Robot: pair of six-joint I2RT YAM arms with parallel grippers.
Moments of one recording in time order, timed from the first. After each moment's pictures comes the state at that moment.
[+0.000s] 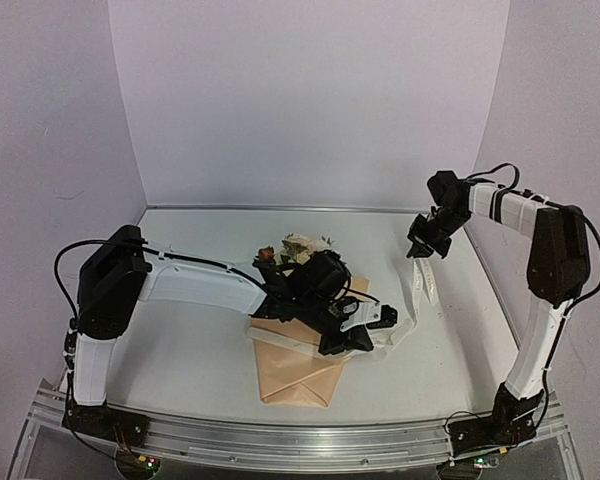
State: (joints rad) left arm -1.16 2.09 1.52 -0.17 0.48 0.47; right arm 0.22 1.92 1.59 -0.87 -0.25 0.75
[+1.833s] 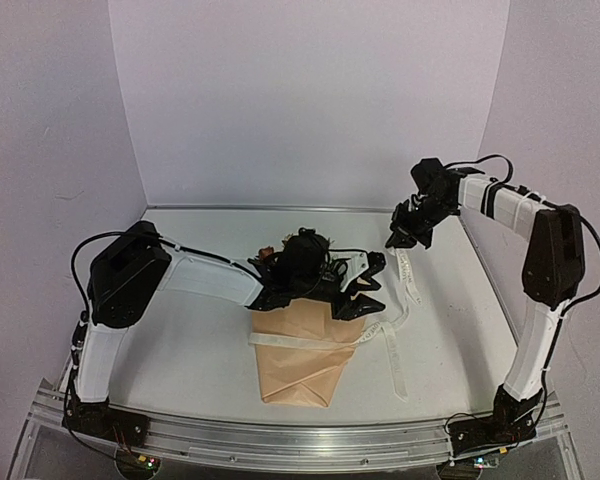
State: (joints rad) left arm -1.03 2.17 1.48 0.38 0.50 0.24; right arm 0.32 1.93 1.69 -0.90 -0.34 0.69
